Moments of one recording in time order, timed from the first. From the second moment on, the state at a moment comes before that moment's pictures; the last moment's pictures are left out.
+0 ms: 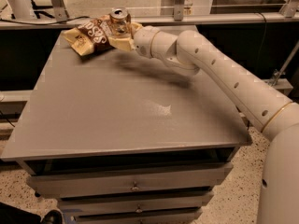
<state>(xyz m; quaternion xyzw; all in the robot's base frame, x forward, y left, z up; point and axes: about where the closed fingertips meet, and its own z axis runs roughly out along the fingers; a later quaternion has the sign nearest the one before) 0.777 0.090 0.912 -0.40 0.58 0.28 0.65</state>
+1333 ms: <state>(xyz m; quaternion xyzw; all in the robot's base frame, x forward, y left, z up) 0.796 0.106 0.875 -0.40 0.62 0.31 0.60</state>
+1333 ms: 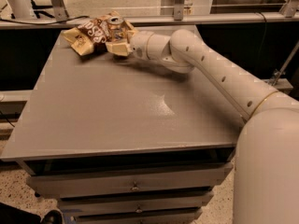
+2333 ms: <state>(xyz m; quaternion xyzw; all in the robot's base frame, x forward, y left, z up) 0.791 0.110 0.860 -0.40 0.63 0.33 0.57</state>
